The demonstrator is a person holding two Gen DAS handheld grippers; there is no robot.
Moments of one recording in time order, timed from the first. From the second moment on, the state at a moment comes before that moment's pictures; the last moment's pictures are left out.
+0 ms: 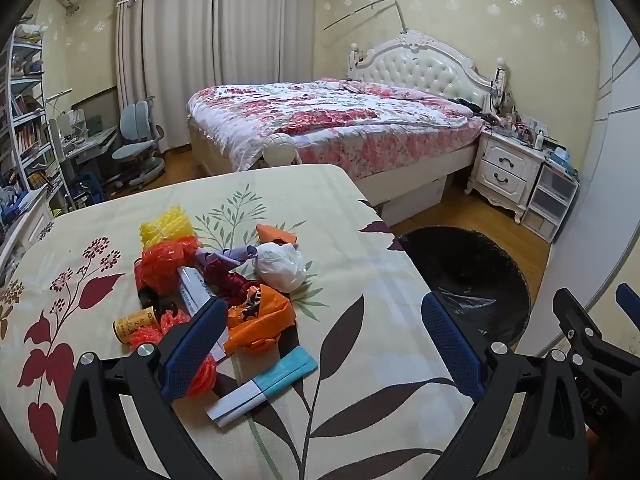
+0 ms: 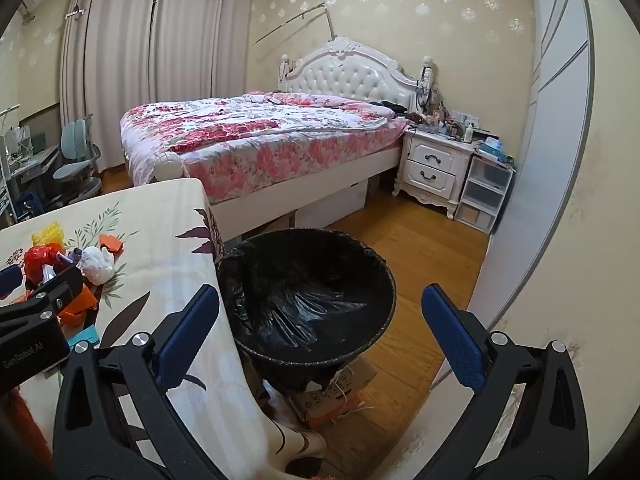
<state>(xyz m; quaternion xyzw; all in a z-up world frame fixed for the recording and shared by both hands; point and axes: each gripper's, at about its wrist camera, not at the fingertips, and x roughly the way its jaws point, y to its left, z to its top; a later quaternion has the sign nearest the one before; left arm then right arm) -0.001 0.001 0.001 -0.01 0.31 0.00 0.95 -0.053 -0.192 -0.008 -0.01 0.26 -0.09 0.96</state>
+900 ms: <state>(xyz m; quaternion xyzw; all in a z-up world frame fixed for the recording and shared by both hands) -0.001 0.001 -0.008 0.00 0.32 0.00 0.95 -0.059 -0.198 -0.007 0.00 0.26 -0.10 0.96</state>
